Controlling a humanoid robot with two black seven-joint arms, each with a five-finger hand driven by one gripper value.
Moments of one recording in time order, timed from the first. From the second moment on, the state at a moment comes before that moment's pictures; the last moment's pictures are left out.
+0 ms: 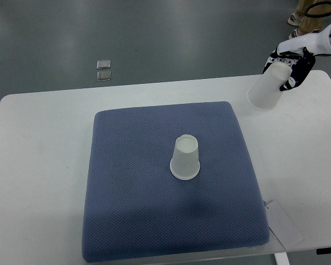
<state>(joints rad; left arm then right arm) -0.02 0.00 -0.06 -0.14 -0.04 0.06 -0.01 1.90 -0.77 -0.65 1.28 -0.63 0.38 -0.13</state>
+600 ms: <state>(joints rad) -0.02 0.00 -0.06 -0.14 -0.04 0.06 -0.01 2.07 -0.76 -0.65 1.36 -0.58 0.44 -0.14</state>
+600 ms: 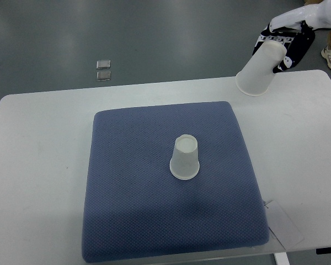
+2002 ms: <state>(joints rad) -0.02 0.00 -0.06 -0.14 -0.04 0.06 -0.01 2.16 -0.42 -0.63 1.42 -0.39 0.49 -0.14</state>
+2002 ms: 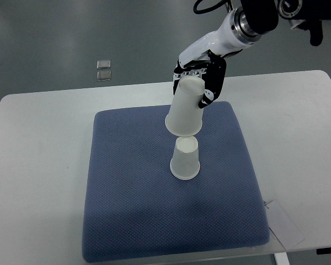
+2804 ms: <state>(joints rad) -0.02 0.00 -0.06 -0.14 -0.04 0.06 -0.01 2.08 -0.40 -0.64 1.44 -0.39 0.43 -0.13</state>
